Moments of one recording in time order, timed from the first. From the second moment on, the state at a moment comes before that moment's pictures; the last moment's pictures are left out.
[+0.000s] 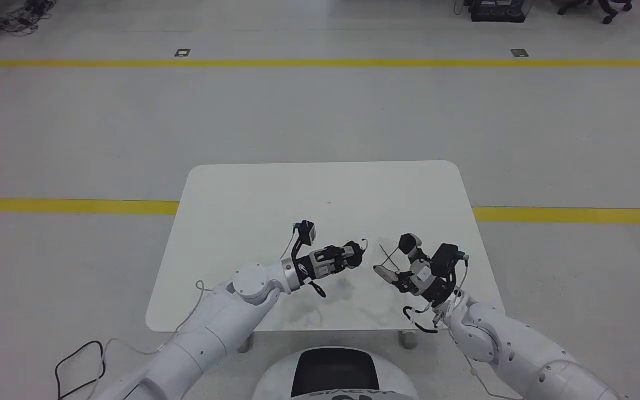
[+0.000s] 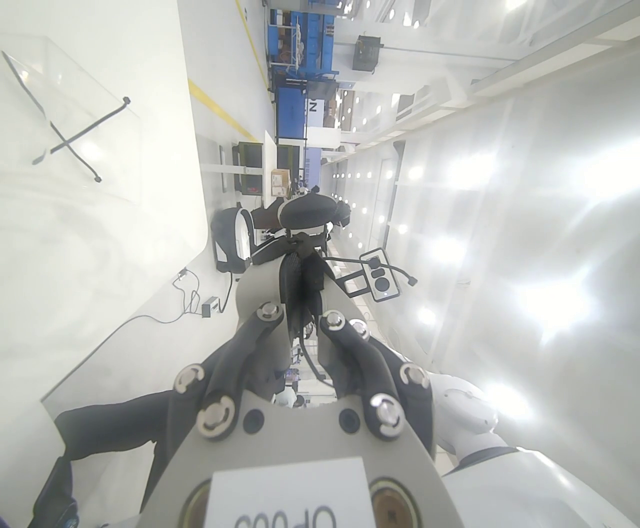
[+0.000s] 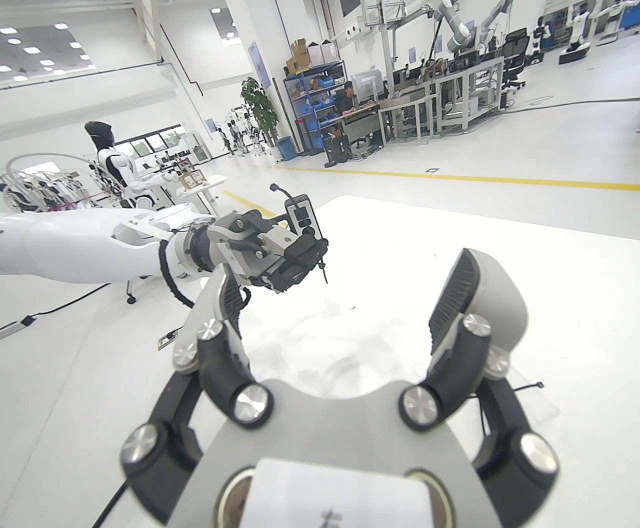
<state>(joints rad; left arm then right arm) 1.22 -1.26 -0.78 -1.16 -0.58 -0.34 -0.71 -1.45 -0.76 0.70 -1.53 -0.76 -0.34 -0.60</state>
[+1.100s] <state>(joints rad) 1.29 -1.22 -0.90 -1.22 -0.62 -0.34 -0.83 -1.34 -0.67 0.64 -1.70 -0.16 -0.34 -0.08</state>
